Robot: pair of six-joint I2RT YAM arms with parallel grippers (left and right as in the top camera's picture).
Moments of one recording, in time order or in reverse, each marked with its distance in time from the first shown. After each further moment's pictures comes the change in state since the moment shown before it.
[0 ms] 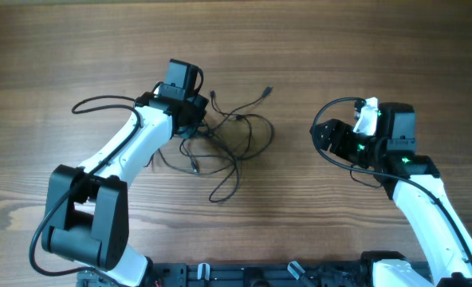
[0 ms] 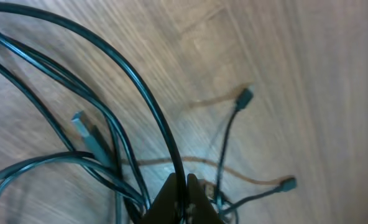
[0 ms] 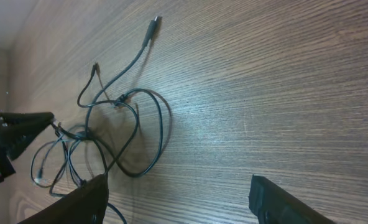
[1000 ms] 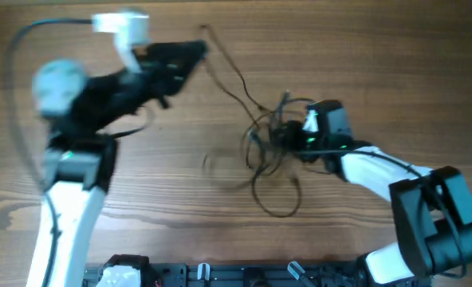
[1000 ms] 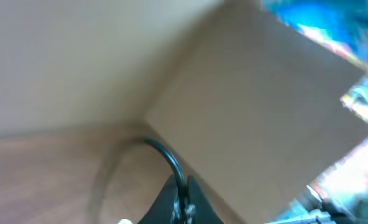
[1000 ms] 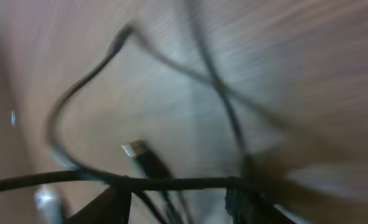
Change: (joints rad) left arm 0.218 -0.598 -0.023 0.679 0.888 0.607; right arm 0.257 0.446 0.002 0.441 0.062 0.397
